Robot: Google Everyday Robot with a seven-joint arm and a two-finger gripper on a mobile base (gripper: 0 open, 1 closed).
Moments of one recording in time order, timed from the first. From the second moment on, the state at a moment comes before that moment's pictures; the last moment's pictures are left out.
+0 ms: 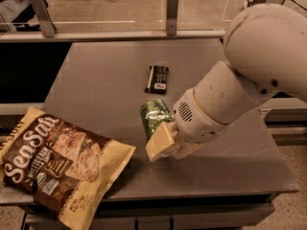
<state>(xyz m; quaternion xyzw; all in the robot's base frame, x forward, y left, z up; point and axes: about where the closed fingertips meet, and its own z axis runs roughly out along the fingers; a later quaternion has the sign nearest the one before) 0.375 -0.030 0.860 -0.95 -0.17 -0.05 0.25</state>
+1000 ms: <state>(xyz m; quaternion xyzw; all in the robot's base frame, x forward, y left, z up) 0.372 -0.027 0.866 -0.95 -0.18 -0.06 0.24</state>
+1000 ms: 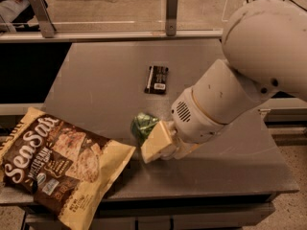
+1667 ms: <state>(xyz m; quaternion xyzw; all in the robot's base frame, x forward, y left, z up) 0.371 -0.026 0.868 -0.95 -0.18 -0.06 0.24</state>
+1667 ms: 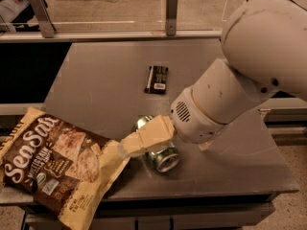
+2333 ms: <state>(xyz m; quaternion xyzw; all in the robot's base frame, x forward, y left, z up) 0.409 -0.045 0.897 -0.95 -0.15 -0.05 0.26</state>
